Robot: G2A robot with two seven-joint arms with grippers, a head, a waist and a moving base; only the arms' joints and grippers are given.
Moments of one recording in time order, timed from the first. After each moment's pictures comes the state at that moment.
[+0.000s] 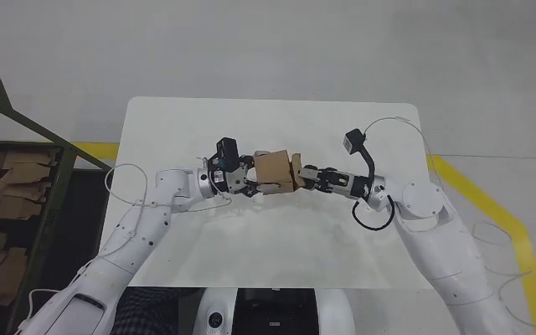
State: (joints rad) left arm 1.09 -1.06 -1.03 -1.37 1.28 -0.93 0.36; right arm -1.17 -1.10 1.16 -1.60 0.29 -0.09 0.94
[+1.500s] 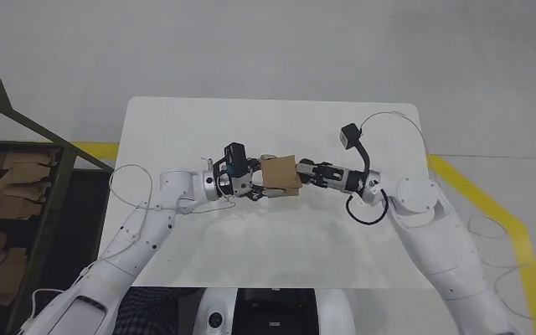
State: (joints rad) left arm 1.10 -1.07 -1.02 -1.41 1.34 -0.91 0.35; right arm -1.13 -1.11 1.12 -1.59 0.28 -0.06 0.89
